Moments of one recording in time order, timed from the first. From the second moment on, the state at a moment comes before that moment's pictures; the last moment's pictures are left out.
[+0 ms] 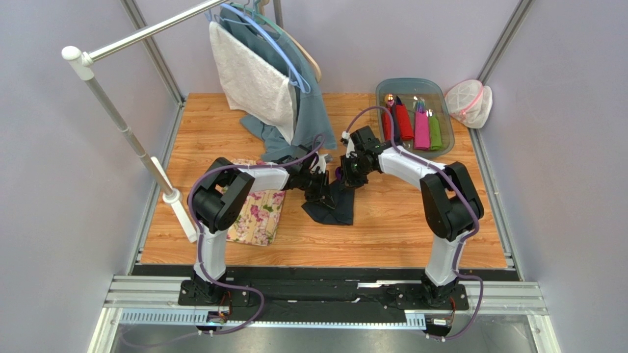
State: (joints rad) left arm -0.63 2.00 1.16 -0.12 0.59 -0.54; right arm 0.47 1.87 1.28 -0.53 -0.35 0.35
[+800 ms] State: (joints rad) left arm -0.61 2.00 1.16 -0.12 0.59 -0.55; right arm 0.49 1.94 1.27 -0.47 -0.33 0.37
